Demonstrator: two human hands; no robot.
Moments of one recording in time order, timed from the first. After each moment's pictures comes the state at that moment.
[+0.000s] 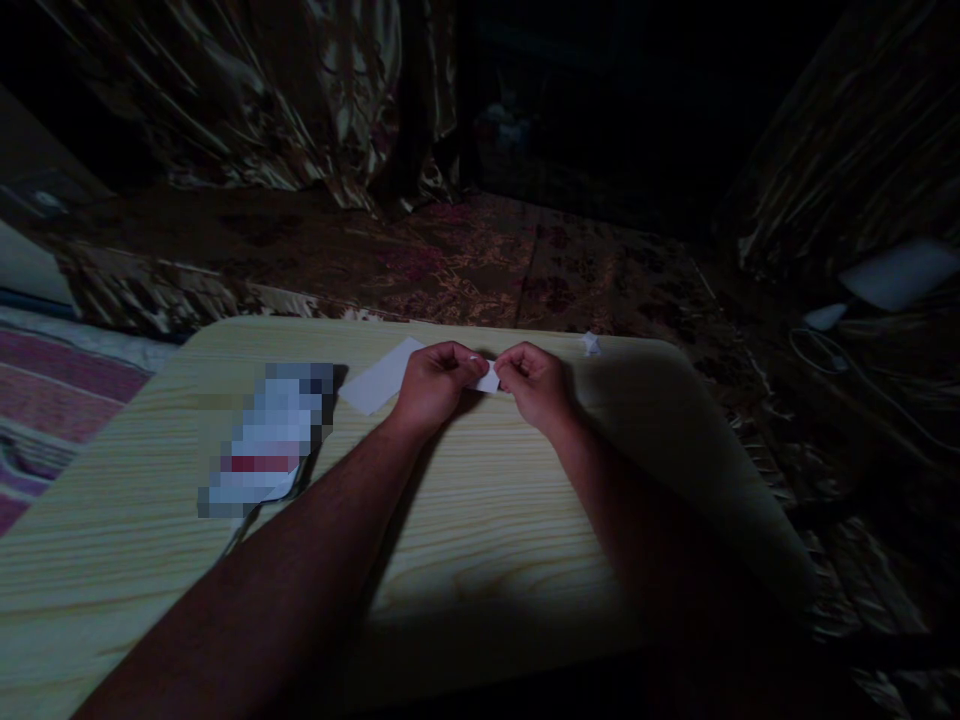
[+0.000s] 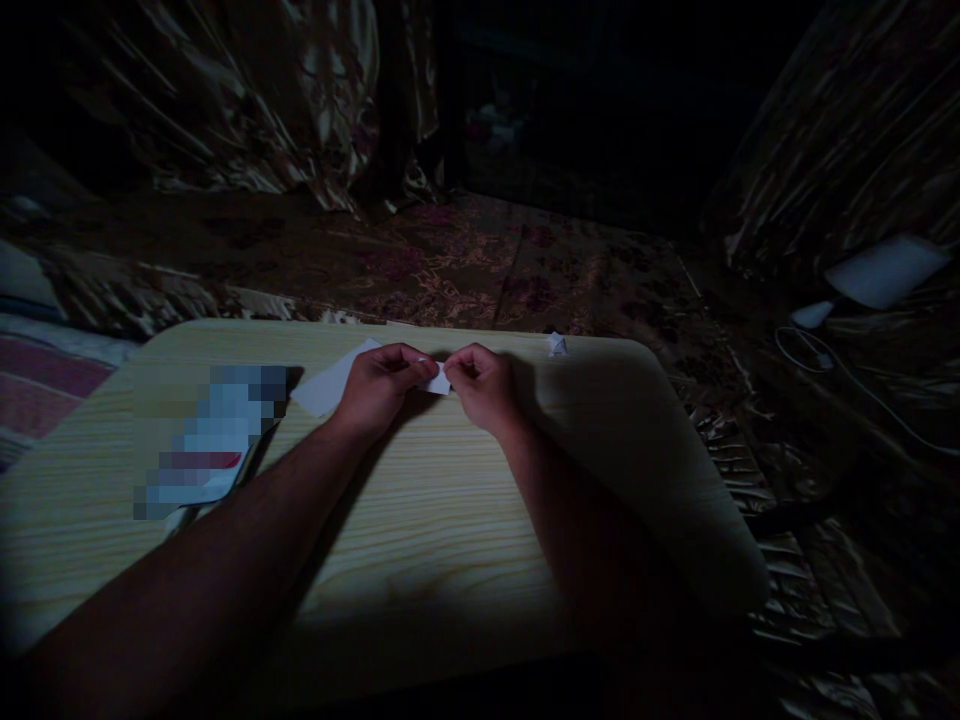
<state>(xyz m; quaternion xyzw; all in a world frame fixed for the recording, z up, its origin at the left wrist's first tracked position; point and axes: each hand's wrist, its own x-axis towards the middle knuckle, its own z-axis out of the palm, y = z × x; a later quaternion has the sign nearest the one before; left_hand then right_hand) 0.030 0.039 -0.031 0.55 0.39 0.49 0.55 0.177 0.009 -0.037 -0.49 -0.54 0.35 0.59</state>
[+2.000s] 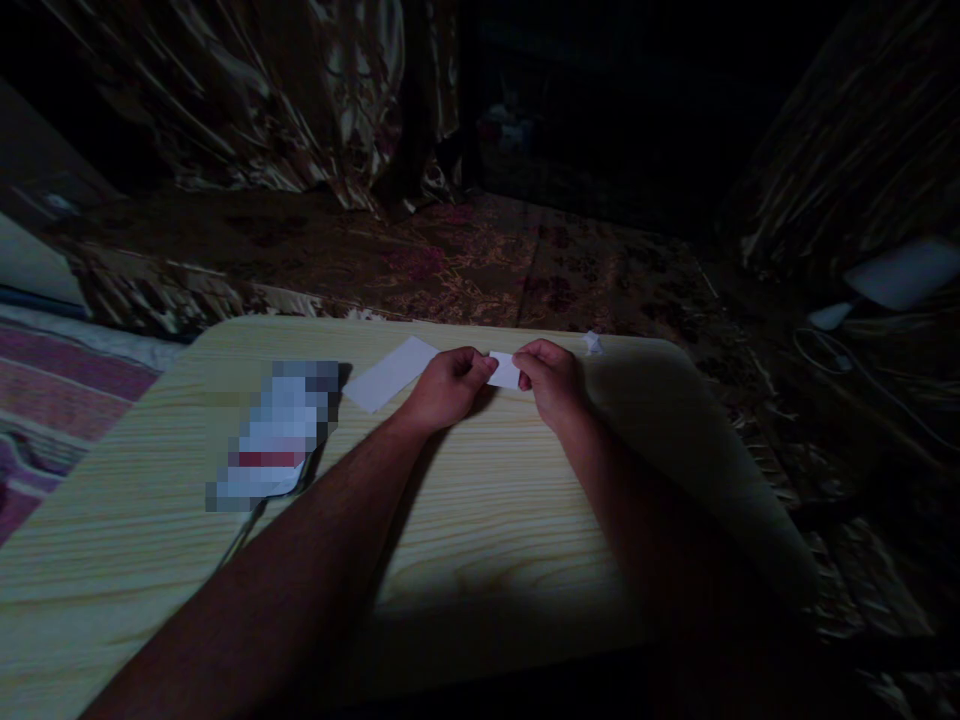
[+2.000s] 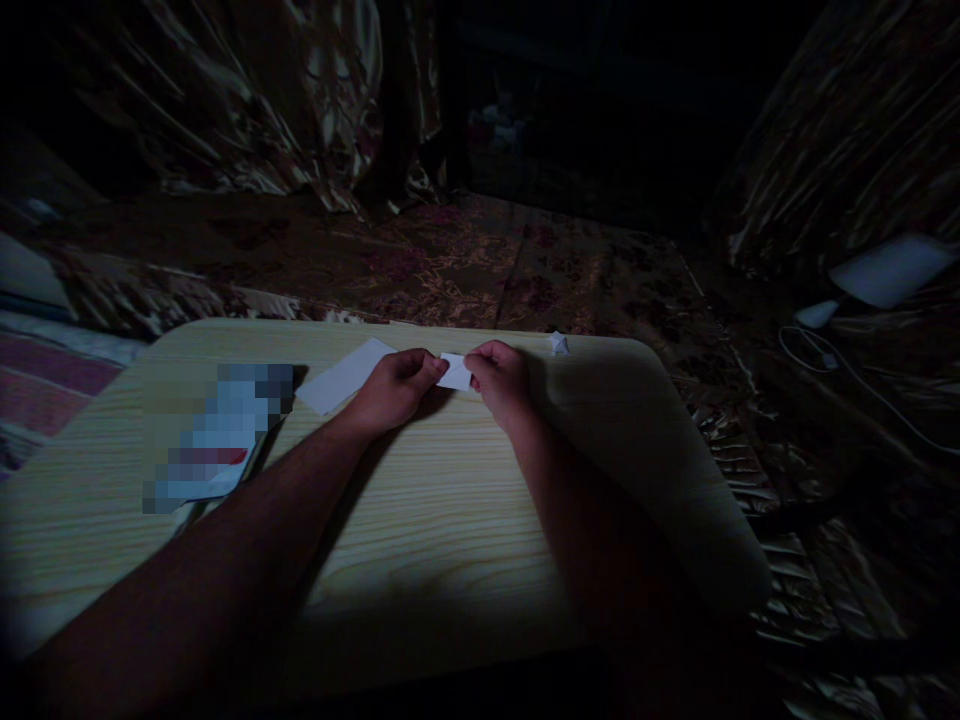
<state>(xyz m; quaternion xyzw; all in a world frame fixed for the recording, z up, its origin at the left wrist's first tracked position) 0.028 0.037 -0.031 0.68 0.39 0.38 0.48 0.189 0.015 -0.039 -0.53 -0.44 0.39 0.60</state>
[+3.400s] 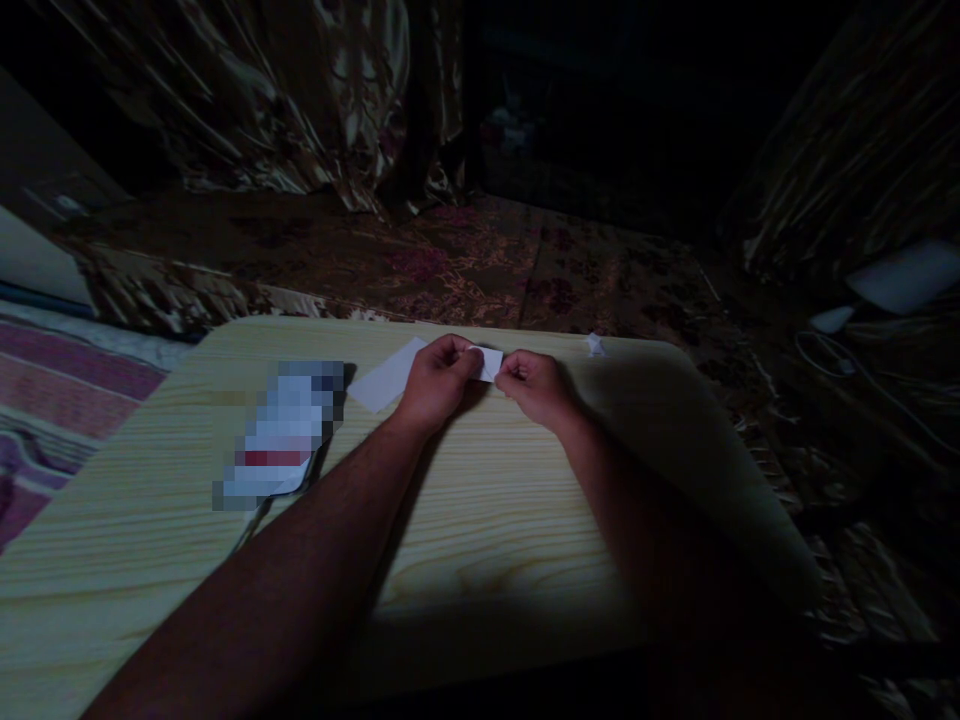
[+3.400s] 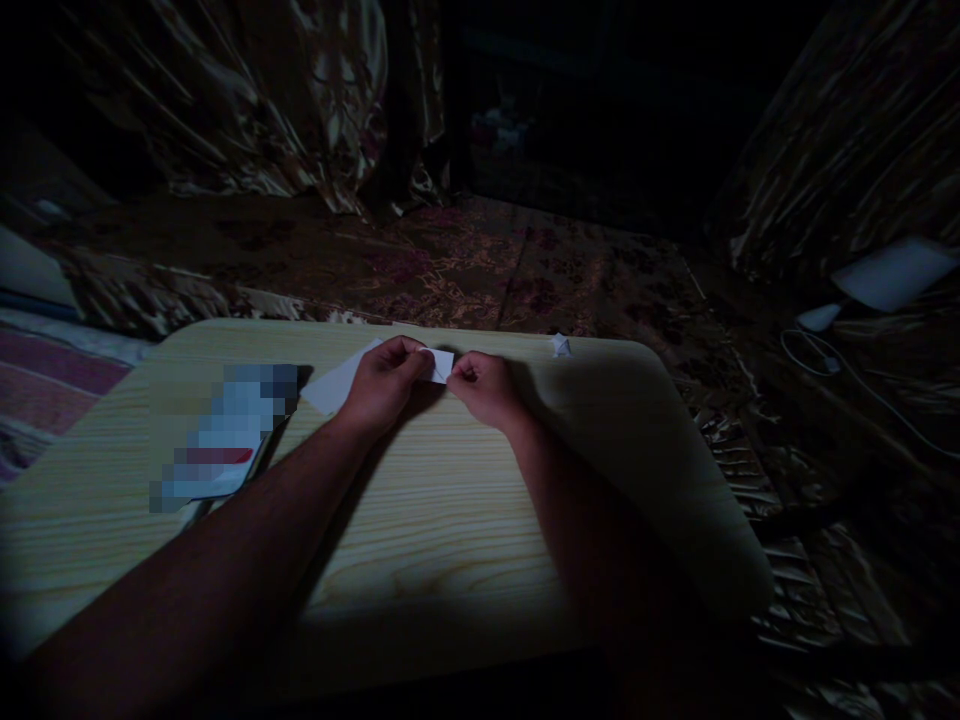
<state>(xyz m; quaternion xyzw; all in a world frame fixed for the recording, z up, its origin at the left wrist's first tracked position) 0.030 0.043 -0.033 0.56 0.40 0.51 0.52 0.181 0.012 -0.040 -0.53 -0.58 0.36 0.50</state>
